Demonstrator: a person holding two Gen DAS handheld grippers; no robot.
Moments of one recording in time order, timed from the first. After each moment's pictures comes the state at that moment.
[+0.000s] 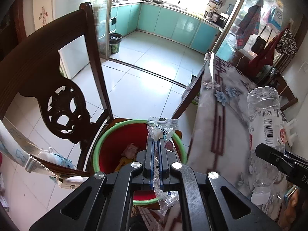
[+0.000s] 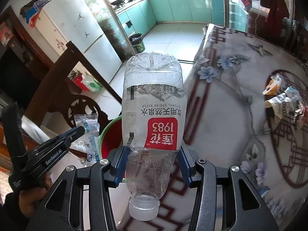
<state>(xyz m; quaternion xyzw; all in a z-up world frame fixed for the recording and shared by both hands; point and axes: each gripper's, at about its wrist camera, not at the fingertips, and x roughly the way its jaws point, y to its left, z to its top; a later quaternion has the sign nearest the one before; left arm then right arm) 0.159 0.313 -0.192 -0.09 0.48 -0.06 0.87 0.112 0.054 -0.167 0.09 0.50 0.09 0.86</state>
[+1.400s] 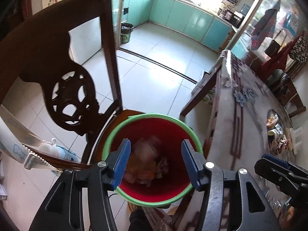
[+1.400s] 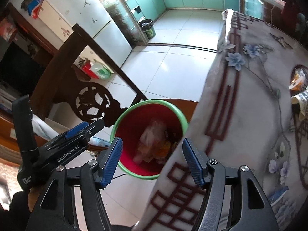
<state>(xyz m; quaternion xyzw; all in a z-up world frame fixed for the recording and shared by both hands) 0.177 0.336 -0.225 -0.11 0.51 -0.03 0.85 0.127 0.092 -0.190 0.11 0.54 0.12 0.83</state>
